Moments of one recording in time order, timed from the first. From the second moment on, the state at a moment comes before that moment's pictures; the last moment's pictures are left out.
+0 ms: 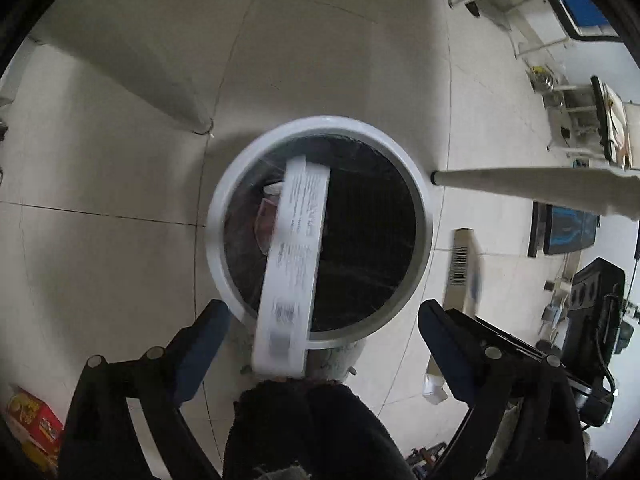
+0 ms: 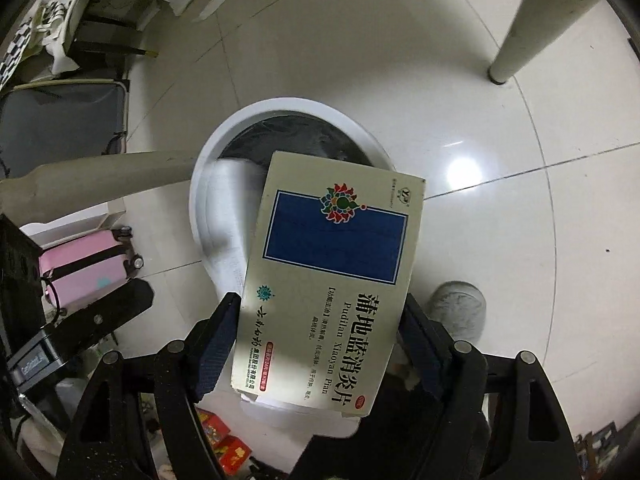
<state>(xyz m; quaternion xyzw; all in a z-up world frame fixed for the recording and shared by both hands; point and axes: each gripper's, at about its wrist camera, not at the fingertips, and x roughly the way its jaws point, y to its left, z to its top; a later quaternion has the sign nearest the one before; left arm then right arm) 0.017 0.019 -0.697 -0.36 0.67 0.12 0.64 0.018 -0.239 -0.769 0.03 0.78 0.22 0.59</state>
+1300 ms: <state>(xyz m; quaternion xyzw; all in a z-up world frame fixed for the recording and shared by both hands) -0.079 -0.006 -0.378 -0.24 0.65 0.21 0.69 -0.050 -0.238 -0.383 -0.15 0.67 0.22 0.69</state>
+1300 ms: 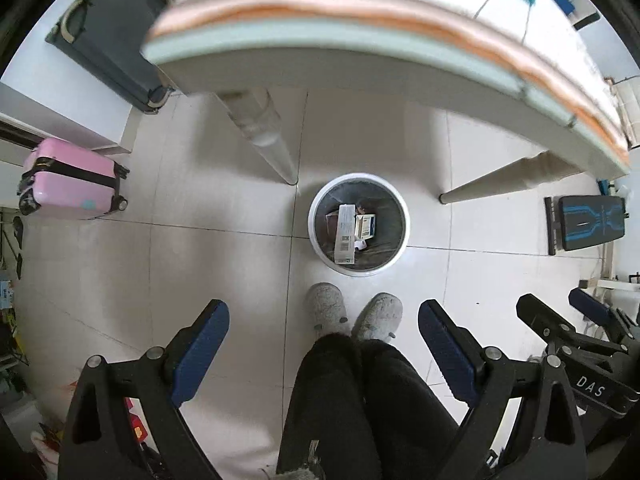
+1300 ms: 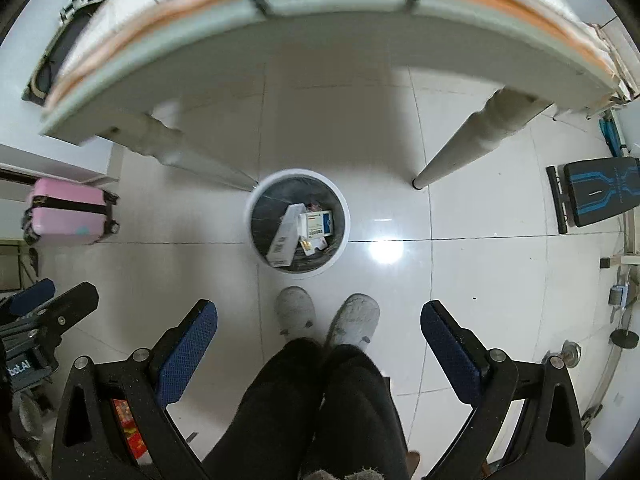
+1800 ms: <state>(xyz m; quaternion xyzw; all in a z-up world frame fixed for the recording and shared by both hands) -0.015 0.061 -0.266 -0.26 0.55 0.26 0.75 0.034 -0.199 -0.222 -0.10 0.63 0.18 0.75</state>
